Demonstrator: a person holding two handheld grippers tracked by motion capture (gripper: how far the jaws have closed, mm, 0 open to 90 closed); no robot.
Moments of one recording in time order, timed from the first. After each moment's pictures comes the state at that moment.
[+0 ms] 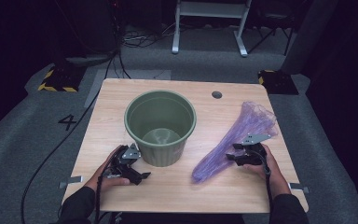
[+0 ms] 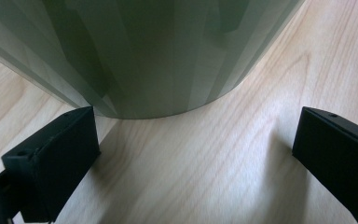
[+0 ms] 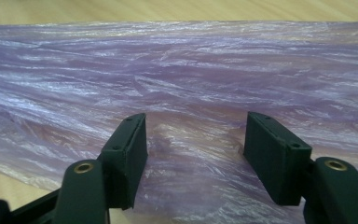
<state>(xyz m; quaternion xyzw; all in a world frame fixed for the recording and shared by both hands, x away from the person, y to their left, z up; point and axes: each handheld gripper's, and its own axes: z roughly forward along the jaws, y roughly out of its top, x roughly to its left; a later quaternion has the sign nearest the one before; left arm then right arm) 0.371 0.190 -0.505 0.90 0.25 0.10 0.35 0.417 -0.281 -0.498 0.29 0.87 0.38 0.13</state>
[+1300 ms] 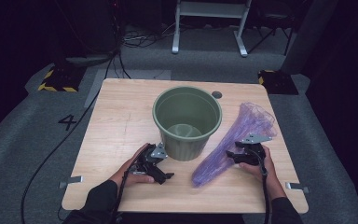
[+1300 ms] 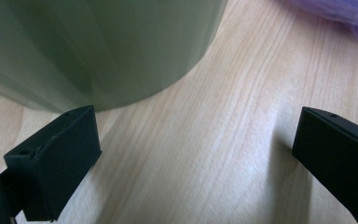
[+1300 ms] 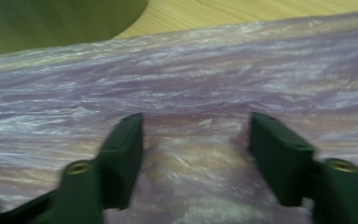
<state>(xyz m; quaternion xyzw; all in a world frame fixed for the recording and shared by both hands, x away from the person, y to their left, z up) 0.378 0.117 -0.505 0.91 0.21 0.08 0.36 0.415 -0.278 -0.503 0.36 0.83 0.38 0.17</state>
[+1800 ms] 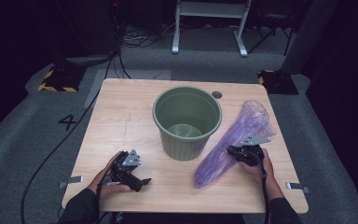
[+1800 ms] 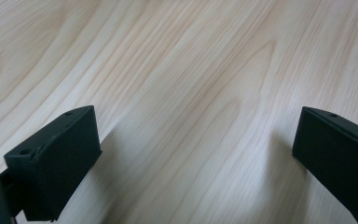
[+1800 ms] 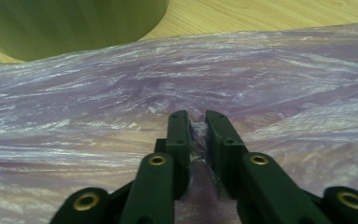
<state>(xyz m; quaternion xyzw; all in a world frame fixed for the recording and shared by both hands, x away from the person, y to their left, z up) 0.343 0.202 -0.506 0.89 0.27 0.10 0.35 0.412 -0.272 -0.502 0.35 0.84 0.39 0.17</state>
